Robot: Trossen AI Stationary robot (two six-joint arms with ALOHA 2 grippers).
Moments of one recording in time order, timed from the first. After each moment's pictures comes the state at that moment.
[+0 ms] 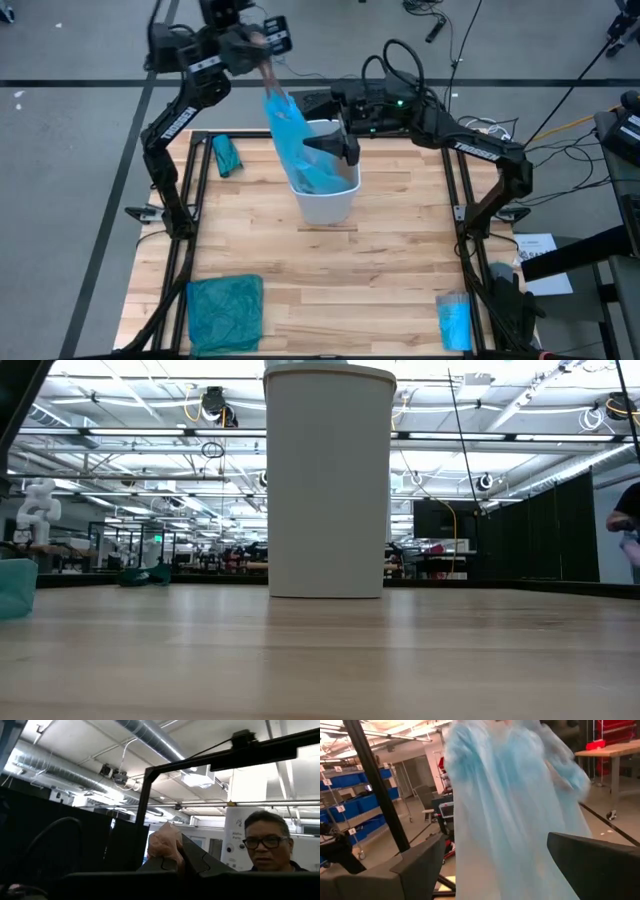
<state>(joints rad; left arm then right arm) 0.56 1.79 2.35 0.64 1.01 -1.28 -0.27 1.63 1.83 -0.11 -0.44 0.26</state>
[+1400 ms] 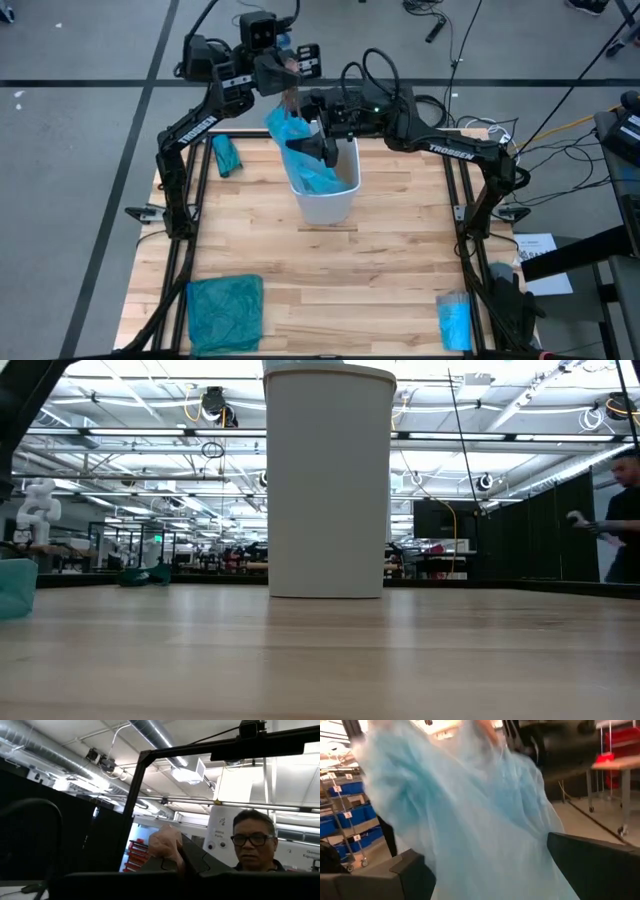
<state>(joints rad) 0.44 1.87 2.35 0.64 1.01 -1.28 -0.27 1.75 1.83 0.09 -0.46 0.28</state>
